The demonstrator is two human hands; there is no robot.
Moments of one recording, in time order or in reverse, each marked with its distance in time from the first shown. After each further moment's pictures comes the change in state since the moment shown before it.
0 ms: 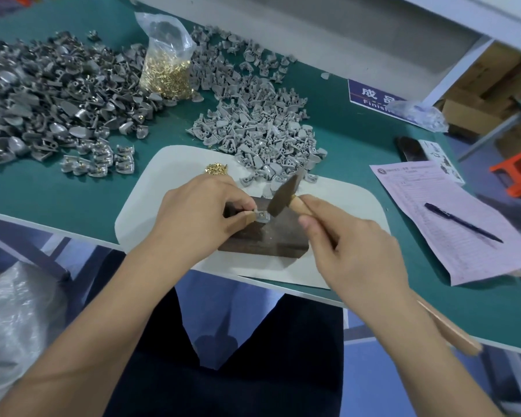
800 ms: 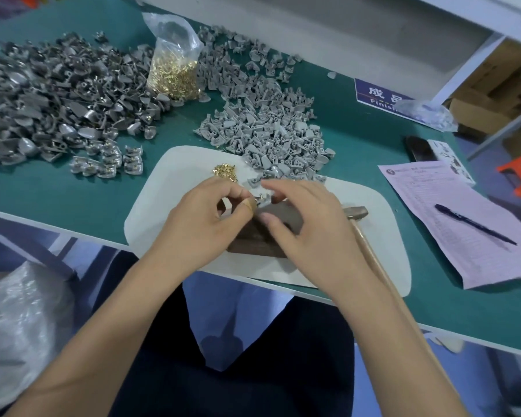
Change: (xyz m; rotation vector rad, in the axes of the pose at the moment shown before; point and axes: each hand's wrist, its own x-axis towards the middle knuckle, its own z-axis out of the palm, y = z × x) left_hand -0.010 -0.014 0.013 -0.535 0.101 -0.093; right_hand 0.032 -0.025 0.039 0.278 0.011 -0.293
